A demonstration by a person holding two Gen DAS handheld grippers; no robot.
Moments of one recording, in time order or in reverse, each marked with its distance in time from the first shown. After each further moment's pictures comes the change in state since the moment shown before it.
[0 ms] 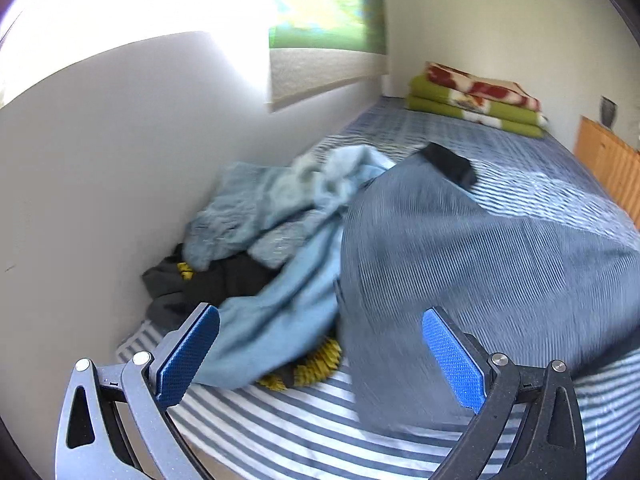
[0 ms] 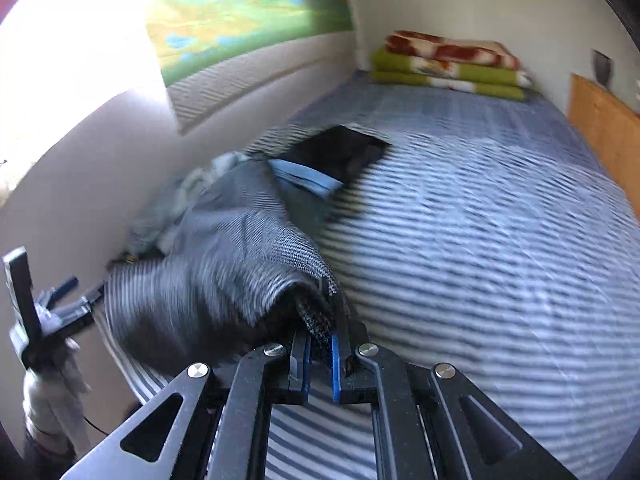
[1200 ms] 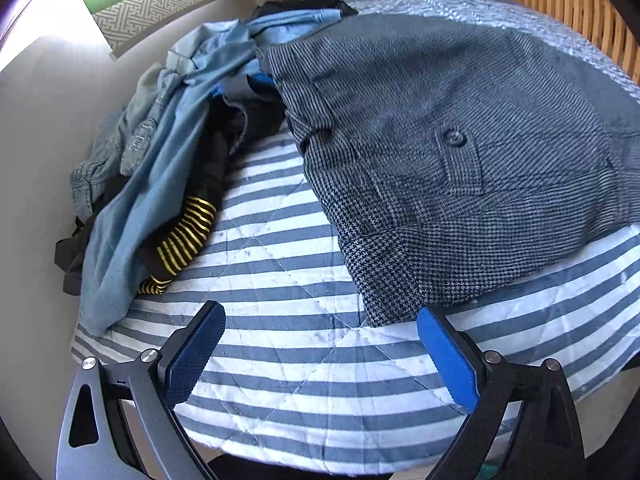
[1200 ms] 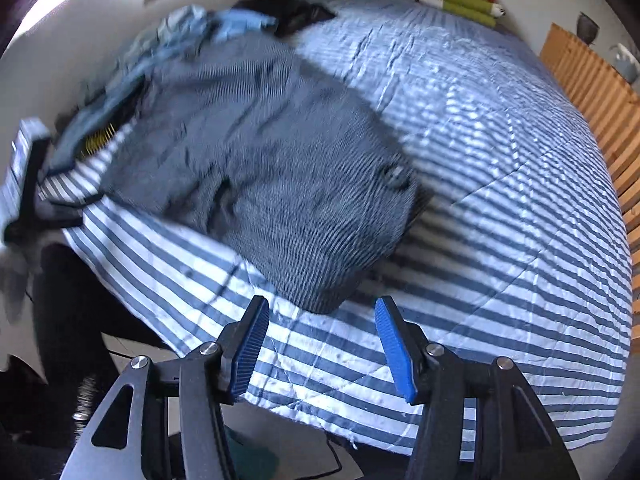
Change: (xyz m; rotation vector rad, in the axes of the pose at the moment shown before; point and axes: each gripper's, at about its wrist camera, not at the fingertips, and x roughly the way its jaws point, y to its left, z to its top) left arm 0.057 -0.095 -0.144 0.439 0.323 -0.105; right arm 0.002 -0.058 -0.195 -0.099 0.332 -0.185
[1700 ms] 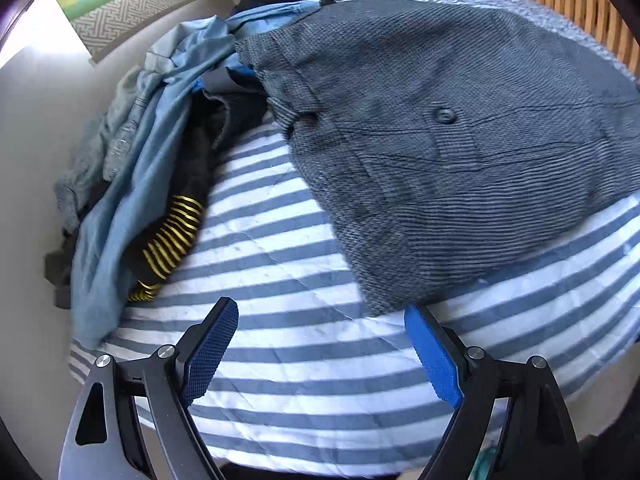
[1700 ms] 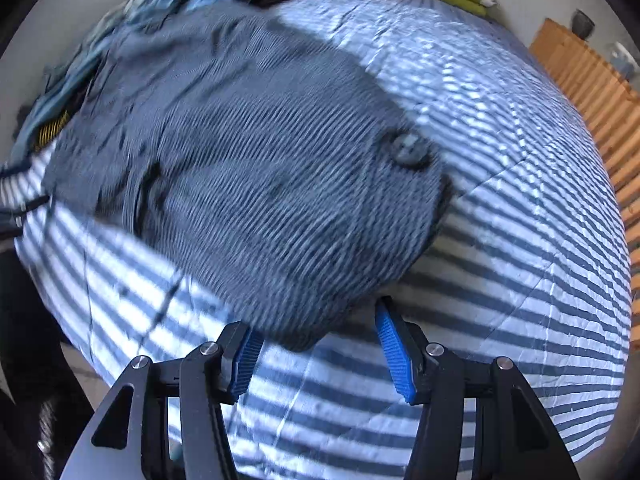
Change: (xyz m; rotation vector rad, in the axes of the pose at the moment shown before) left arm 0.009 0.003 -0.003 0.067 0.000 0.001; right arm 0.047 -0.013 0.012 0.041 -0.001 -0.080
